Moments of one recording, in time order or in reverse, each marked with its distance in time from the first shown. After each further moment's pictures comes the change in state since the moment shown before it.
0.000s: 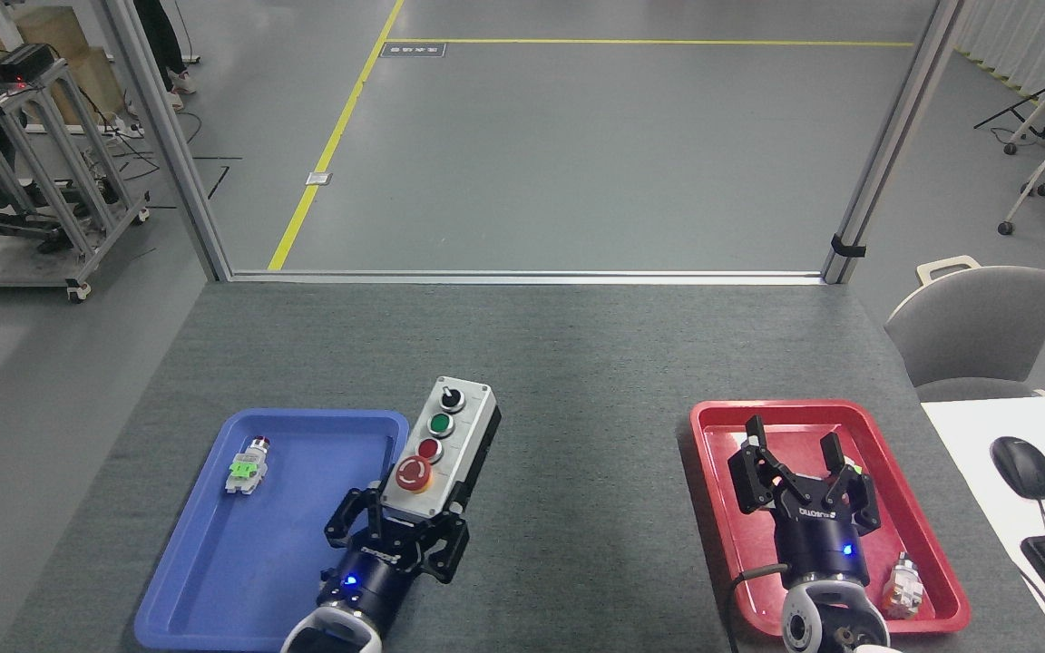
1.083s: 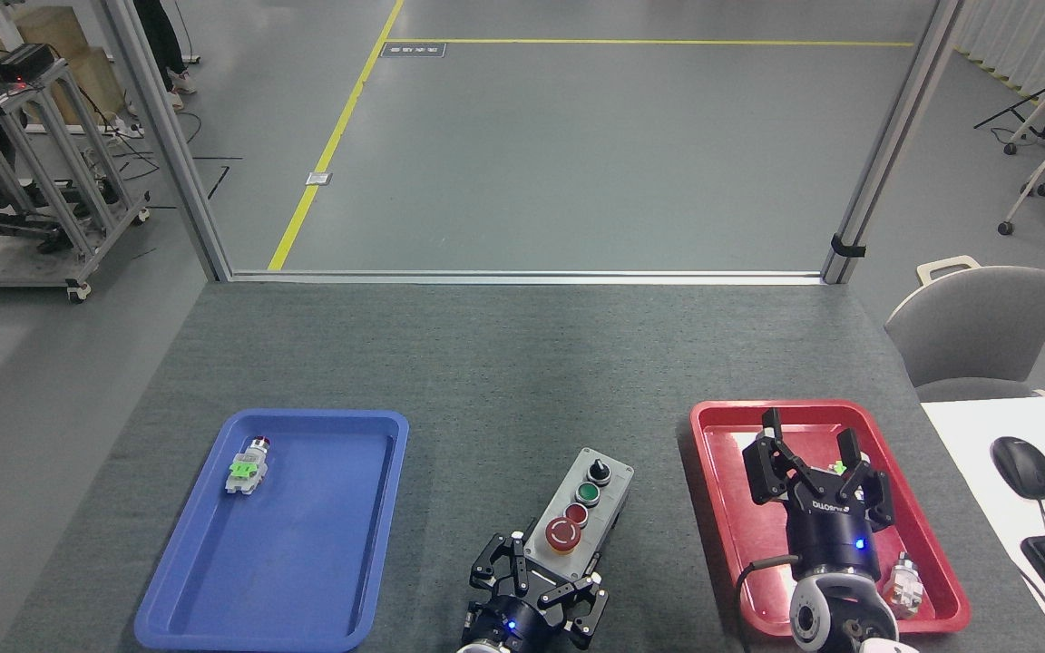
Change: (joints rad) left arm -0.101 -0.172 -0.332 0.286 -0.132 0.240 -0.020; right arm -0.014 0.002 -0.032 0.000 0.002 0.020 -0.002
